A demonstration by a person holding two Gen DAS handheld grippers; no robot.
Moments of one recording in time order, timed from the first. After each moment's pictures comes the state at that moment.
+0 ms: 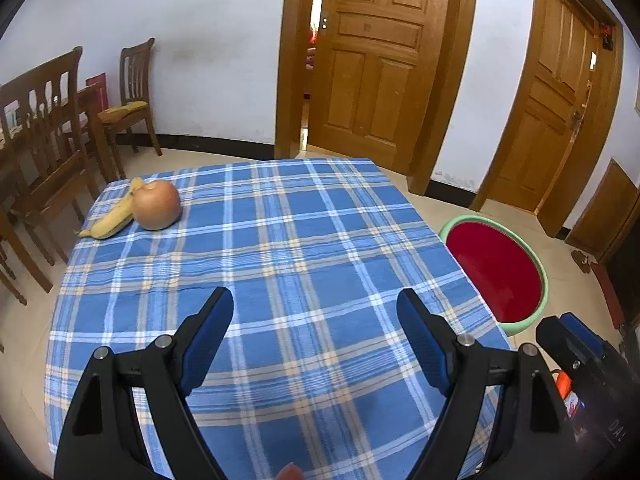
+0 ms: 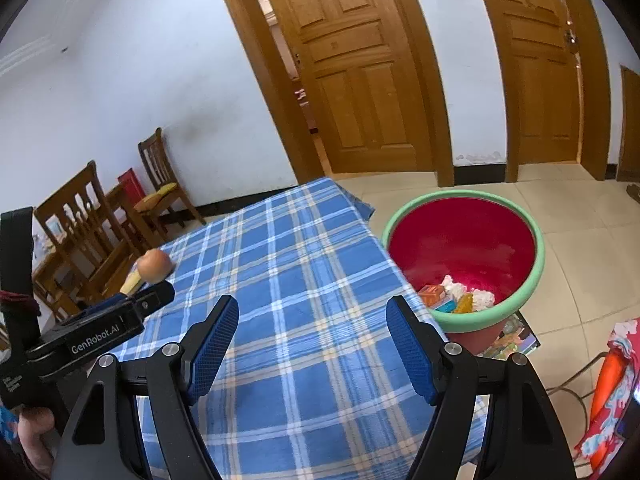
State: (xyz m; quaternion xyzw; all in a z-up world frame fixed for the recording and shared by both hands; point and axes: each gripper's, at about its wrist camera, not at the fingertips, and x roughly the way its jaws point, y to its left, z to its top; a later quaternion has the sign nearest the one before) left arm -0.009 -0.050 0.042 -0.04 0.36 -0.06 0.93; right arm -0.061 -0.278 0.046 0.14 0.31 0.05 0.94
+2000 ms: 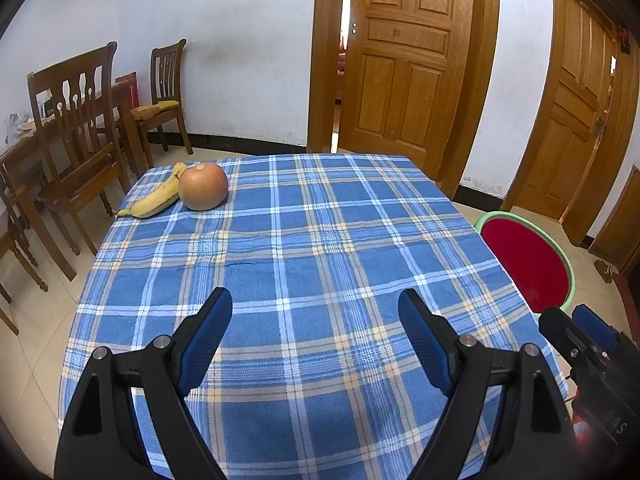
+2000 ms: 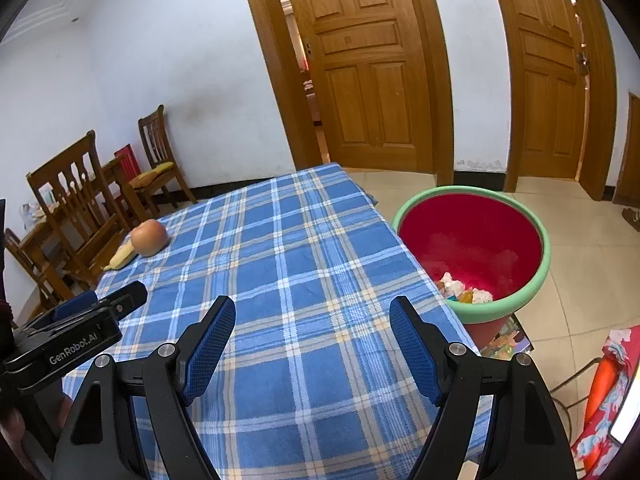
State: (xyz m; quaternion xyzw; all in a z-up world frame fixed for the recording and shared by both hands) left arm -0.035 -0.026 0.026 -0.03 0.35 -0.01 0.94; right arm -0.063 -0.245 0.029 0.09 0.32 0.04 0.94
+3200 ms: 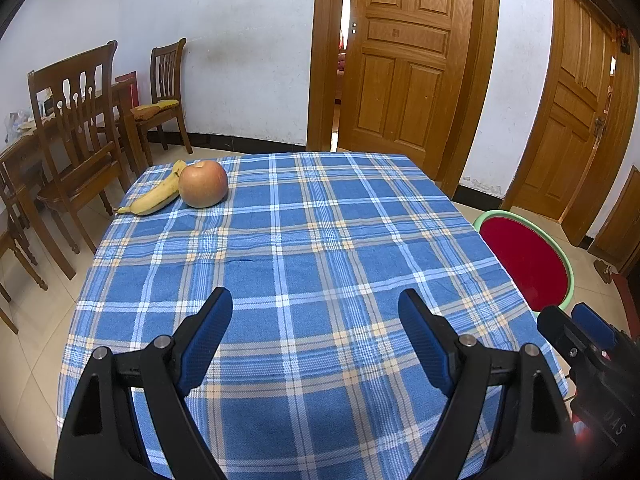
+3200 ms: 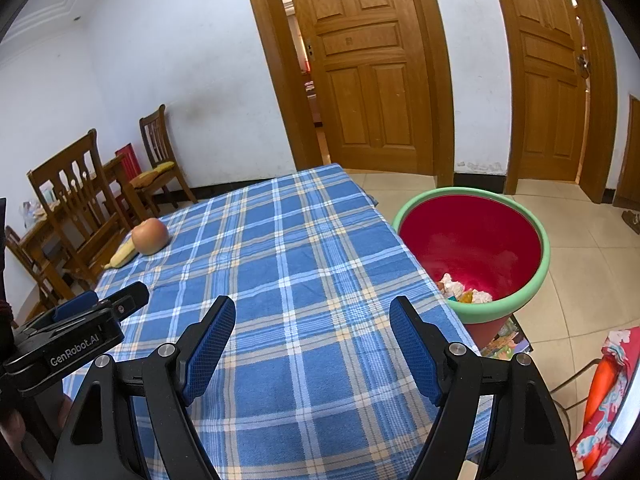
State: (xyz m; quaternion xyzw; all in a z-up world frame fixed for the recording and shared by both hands) left arm -0.036 -0.026 0.025 -0.03 0.35 -0.01 0.94; right arm -0.066 -0.246 0.029 0.09 0.32 0.04 0.94
